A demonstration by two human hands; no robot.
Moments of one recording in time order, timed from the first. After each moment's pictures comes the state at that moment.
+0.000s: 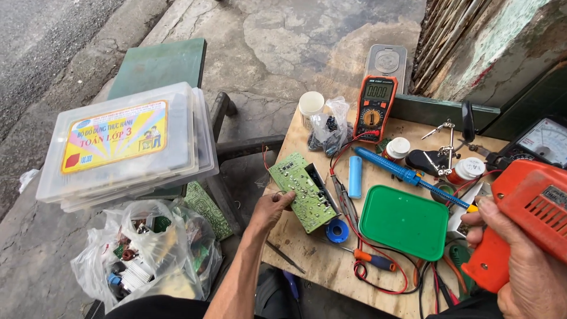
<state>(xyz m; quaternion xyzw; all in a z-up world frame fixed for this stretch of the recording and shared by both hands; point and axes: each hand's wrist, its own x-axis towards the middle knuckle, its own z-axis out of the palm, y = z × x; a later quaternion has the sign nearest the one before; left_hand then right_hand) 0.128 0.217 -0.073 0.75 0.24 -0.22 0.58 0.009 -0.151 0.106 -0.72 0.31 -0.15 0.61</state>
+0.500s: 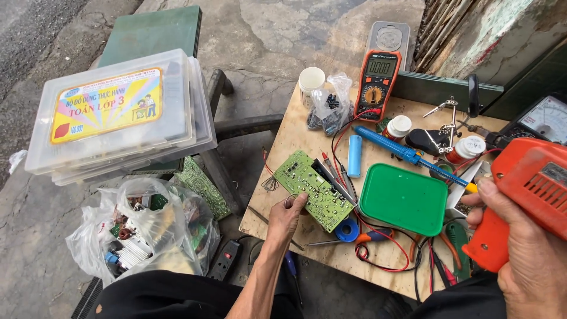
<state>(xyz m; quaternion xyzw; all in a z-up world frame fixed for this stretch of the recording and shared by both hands) 0.051 0.171 -0.063 0.72 0.28 -0.19 0.61 -0.004 -0.143 0.110 -0.74 0.29 -0.16 0.58</state>
